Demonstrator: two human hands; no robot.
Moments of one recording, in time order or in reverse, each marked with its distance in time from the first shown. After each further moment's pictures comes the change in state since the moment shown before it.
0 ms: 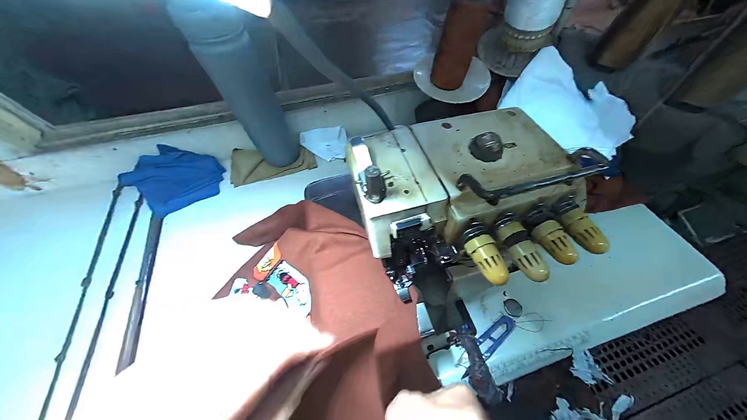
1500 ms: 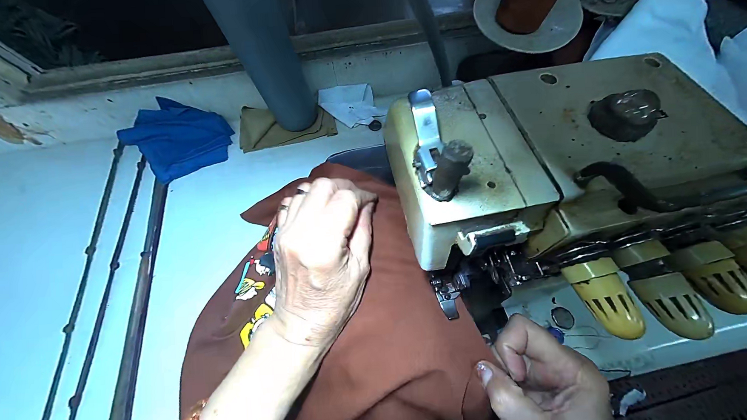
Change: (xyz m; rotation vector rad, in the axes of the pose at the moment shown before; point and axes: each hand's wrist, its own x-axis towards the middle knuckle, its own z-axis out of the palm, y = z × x) left_hand 0.080 -0.102 0.088 0.392 0.425 0.082; right_hand 0.007 0.034 -0.033 0.062 0.341 0.315
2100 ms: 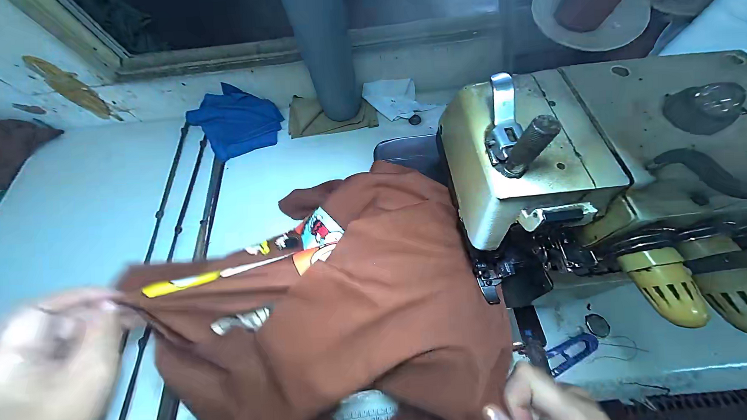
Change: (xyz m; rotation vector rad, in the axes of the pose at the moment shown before) left_hand -0.204 -0.179 -0.201 -0.126 -0.111 -0.005; right_hand -0.024 0.011 -0.003 -0.153 -0.274 -0.137
